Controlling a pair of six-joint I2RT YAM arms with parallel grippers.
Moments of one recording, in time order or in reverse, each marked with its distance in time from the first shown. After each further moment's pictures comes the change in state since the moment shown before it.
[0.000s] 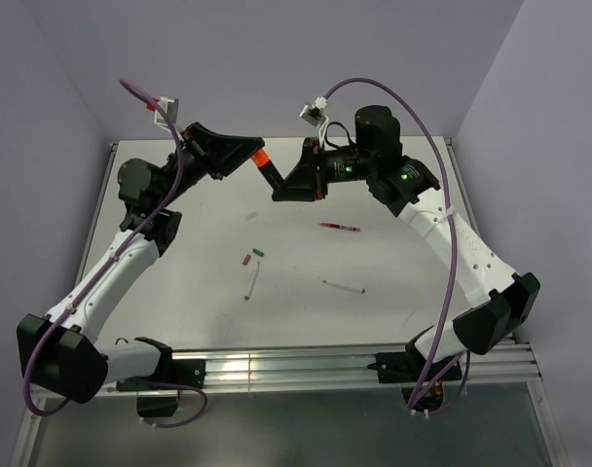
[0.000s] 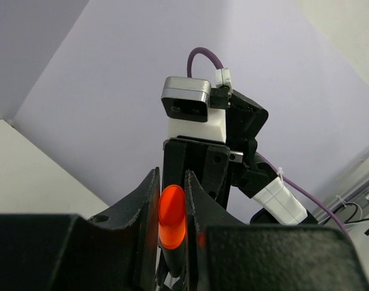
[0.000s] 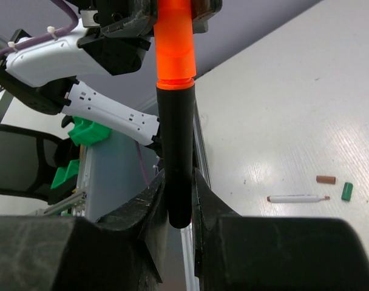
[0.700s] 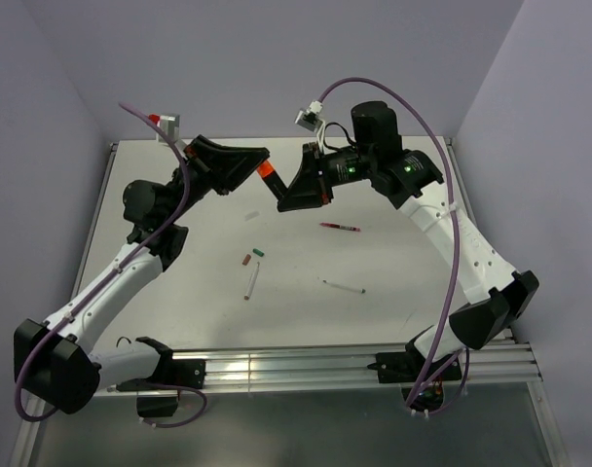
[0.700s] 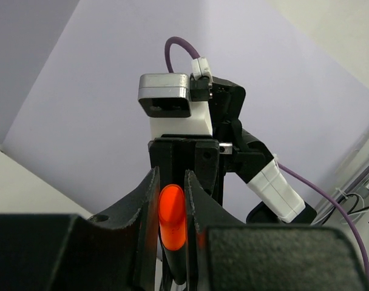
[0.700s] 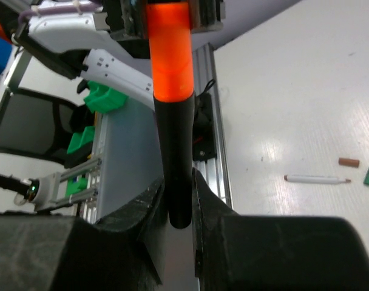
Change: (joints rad) left arm -0.086 -0.051 -0.114 0.127 -0.097 0.056; right arm -0.002 0.038 0.122 -0.249 -0.080 -0.132
